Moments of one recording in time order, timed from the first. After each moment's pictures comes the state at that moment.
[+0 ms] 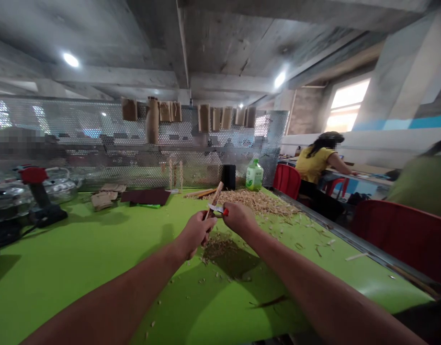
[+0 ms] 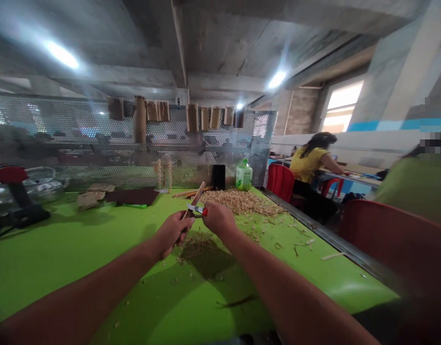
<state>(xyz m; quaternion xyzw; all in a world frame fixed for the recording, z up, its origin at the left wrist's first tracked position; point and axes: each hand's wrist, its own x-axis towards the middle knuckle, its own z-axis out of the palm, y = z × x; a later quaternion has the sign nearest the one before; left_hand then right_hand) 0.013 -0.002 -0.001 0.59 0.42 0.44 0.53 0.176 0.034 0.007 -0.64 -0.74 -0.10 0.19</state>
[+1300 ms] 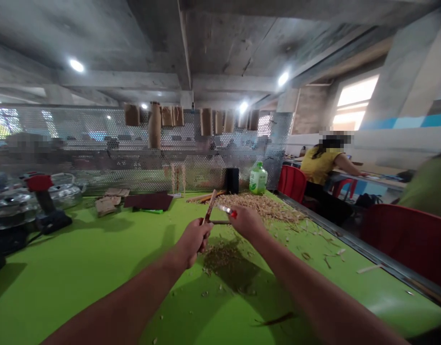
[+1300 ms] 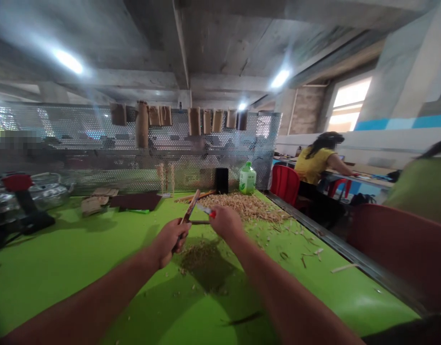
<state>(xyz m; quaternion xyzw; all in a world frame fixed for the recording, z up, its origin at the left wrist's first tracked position) 0.004 0.001 0.000 0.53 0.46 0.44 0.57 0.194 0.043 0.009 -0.65 -0.72 -0.08 0.23</state>
